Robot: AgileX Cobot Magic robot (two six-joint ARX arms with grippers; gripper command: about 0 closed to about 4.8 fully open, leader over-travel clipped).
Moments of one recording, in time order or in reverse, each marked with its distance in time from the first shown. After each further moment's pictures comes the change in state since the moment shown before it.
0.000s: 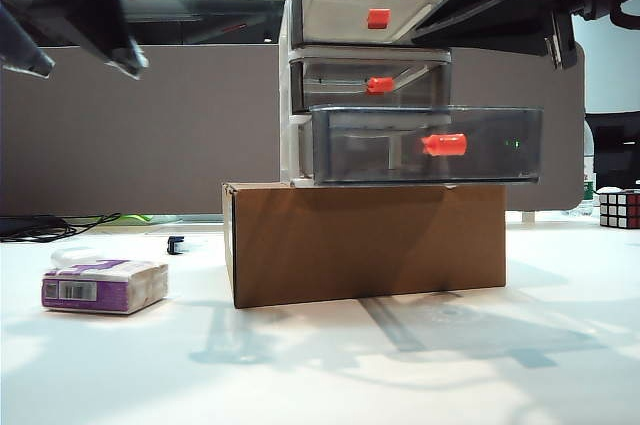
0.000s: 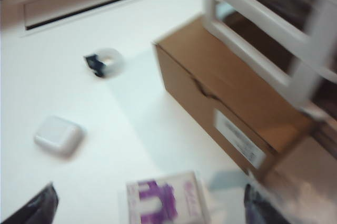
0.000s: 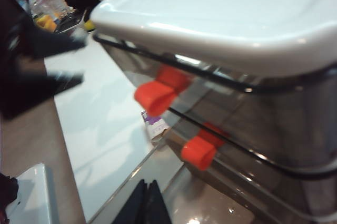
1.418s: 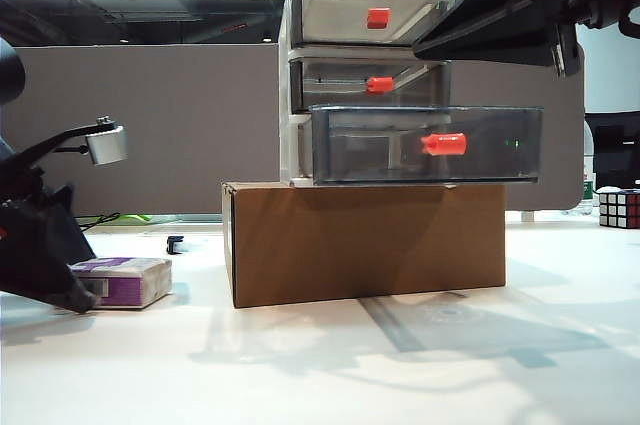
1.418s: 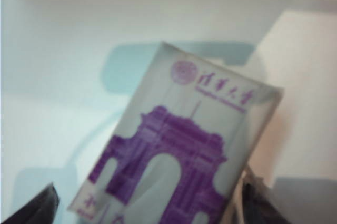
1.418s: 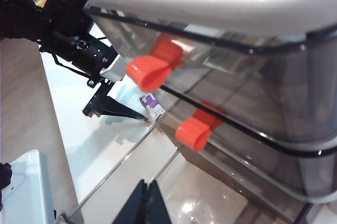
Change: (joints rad) left arm 0.529 0.755 0.126 0.041 0.752 1.046; right arm 0.000 0.000 -0.002 -0.055 -0.002 -0.060
